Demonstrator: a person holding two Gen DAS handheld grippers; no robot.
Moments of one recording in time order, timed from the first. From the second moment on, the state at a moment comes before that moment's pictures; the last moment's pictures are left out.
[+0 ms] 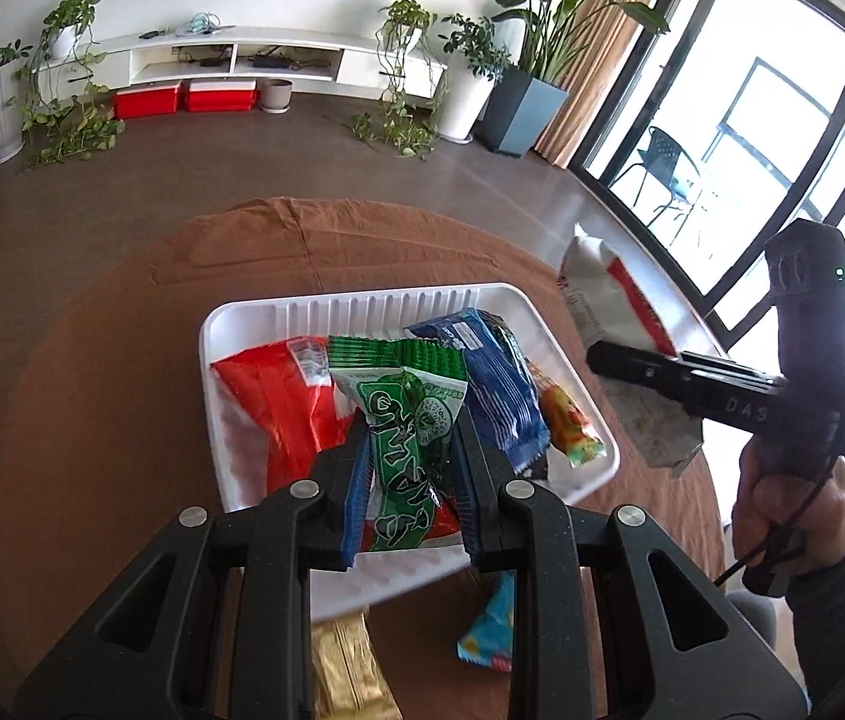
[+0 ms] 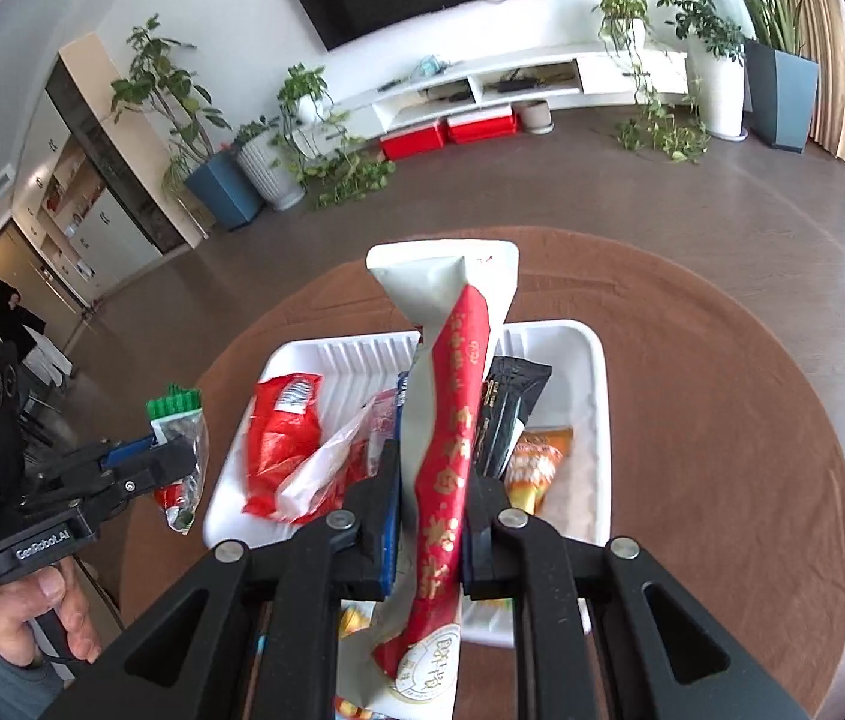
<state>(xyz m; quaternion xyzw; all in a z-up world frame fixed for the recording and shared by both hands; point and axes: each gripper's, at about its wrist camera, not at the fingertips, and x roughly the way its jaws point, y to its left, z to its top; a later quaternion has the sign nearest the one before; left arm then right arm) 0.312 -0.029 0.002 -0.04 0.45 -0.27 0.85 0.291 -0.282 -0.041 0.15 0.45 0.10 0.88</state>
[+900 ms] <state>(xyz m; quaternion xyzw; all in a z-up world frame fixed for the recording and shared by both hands) 0.355 -0.081 -0.077 0.00 0.48 -0.26 0.84 0.319 -0.272 -0.108 0.10 0.48 0.07 0.87</state>
